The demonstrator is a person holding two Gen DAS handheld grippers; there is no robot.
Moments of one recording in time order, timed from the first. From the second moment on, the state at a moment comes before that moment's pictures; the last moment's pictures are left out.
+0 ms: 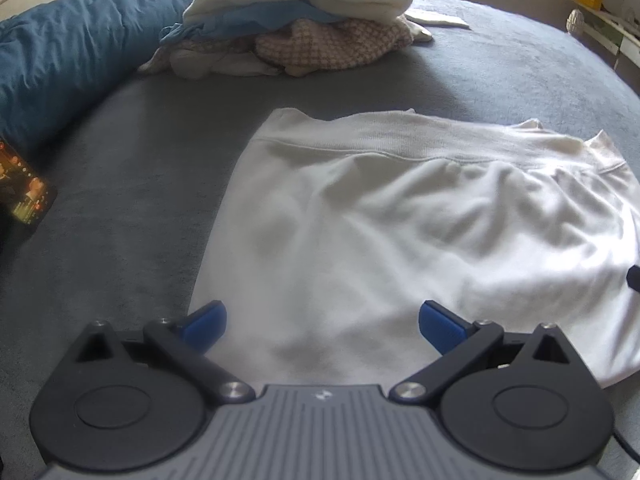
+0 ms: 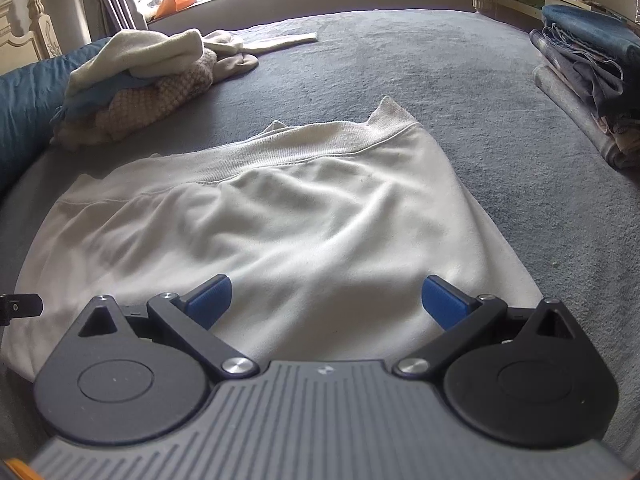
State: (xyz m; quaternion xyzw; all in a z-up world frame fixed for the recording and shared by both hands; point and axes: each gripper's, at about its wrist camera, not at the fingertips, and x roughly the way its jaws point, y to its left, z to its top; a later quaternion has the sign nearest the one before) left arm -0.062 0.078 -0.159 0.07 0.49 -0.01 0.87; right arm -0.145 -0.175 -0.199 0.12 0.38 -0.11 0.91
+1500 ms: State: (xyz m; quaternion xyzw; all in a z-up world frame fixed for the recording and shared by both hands) left arm -0.091 0.148 -0.166 -0.04 0.44 -0.04 0.89; right arm -0.153 -0.147 -0.181 0.06 0.33 -0.07 0.94
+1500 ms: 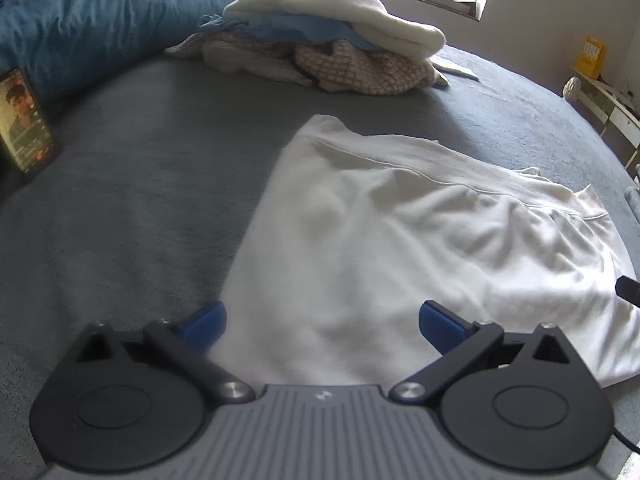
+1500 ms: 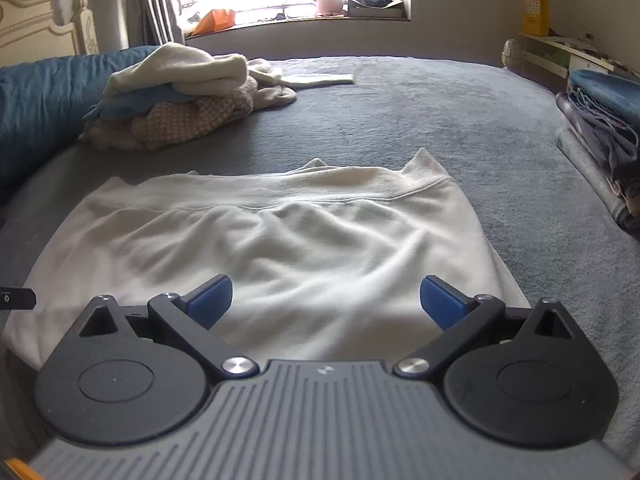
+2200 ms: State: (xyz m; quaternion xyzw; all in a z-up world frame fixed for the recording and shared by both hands) left arm -0.071 0.160 -0.199 -0.02 0.44 0.00 0.90; right arm -0.086 -0.102 -0.206 0.07 0.38 -0.05 0.92
